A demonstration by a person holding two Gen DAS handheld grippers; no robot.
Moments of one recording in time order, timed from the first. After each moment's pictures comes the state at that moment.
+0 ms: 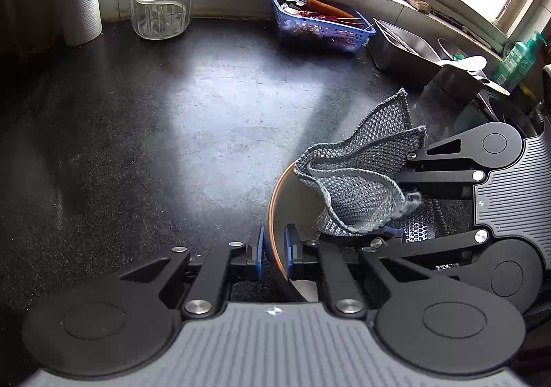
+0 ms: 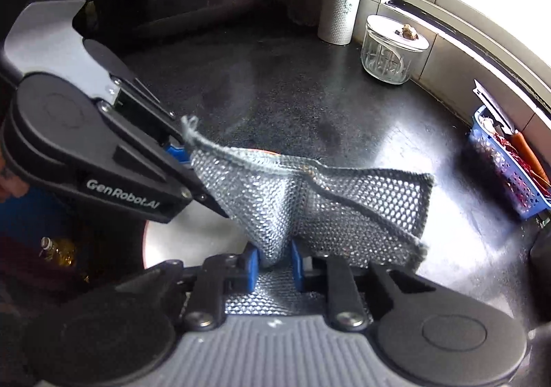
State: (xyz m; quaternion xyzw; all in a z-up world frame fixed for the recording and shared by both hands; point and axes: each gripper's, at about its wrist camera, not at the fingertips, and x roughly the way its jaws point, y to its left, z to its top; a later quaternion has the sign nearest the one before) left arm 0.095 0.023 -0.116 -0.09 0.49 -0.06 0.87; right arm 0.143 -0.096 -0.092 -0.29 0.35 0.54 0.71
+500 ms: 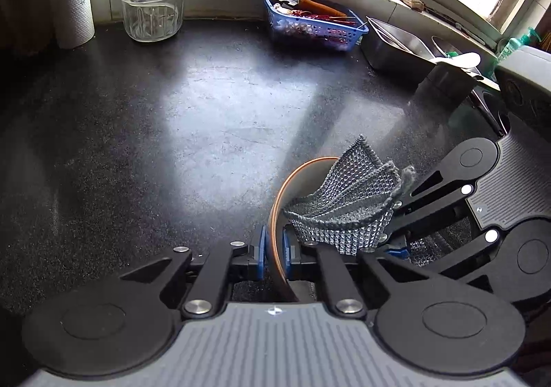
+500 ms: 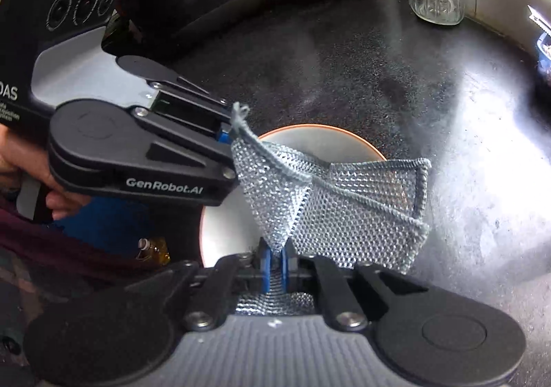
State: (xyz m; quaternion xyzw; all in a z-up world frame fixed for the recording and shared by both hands) left arm 0.096 0.023 -0.117 -0.08 0.49 -0.07 0.86; right arm 0.172 -0.095 -0.096 -0.20 0.47 0.62 0.60
